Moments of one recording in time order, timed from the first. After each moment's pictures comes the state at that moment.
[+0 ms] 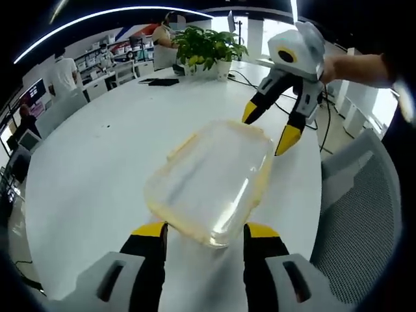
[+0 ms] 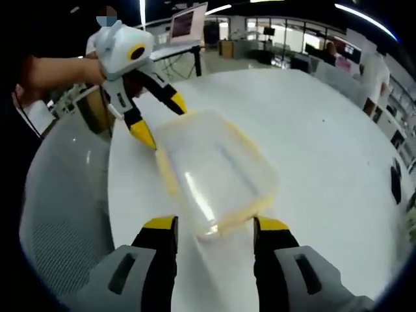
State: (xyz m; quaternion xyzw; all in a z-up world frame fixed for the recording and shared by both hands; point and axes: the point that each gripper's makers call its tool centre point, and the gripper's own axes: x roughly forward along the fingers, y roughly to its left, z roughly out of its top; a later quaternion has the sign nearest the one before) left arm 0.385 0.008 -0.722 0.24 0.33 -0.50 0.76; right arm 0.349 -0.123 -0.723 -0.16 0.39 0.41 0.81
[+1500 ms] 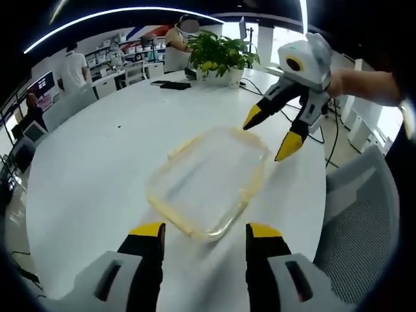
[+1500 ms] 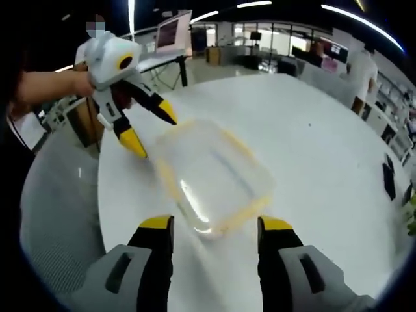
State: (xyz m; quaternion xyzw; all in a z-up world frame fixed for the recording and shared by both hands) left arm 0.398 0.015 -0.706 0.20 0.33 -0.49 0.79; right arm 0.368 -0.126 -0.707 -0.14 0.36 0.37 0.84
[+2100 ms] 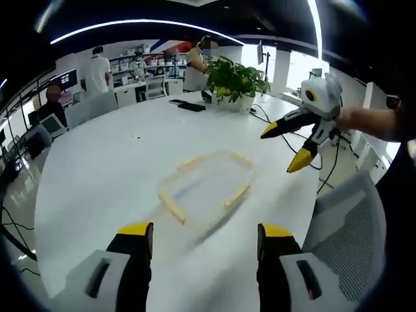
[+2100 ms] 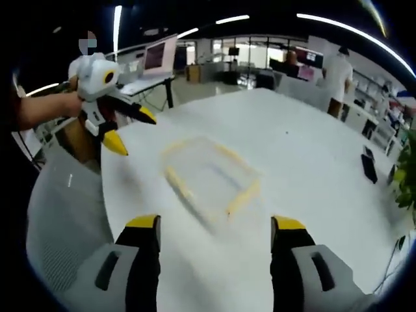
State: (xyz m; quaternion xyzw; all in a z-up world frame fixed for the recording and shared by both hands) left arm 0.365 0.042 -0.661 0.13 0.29 -0.45 0.84; right arm 0.328 -0.149 -0.669 -0.10 0.31 0.32 0.89
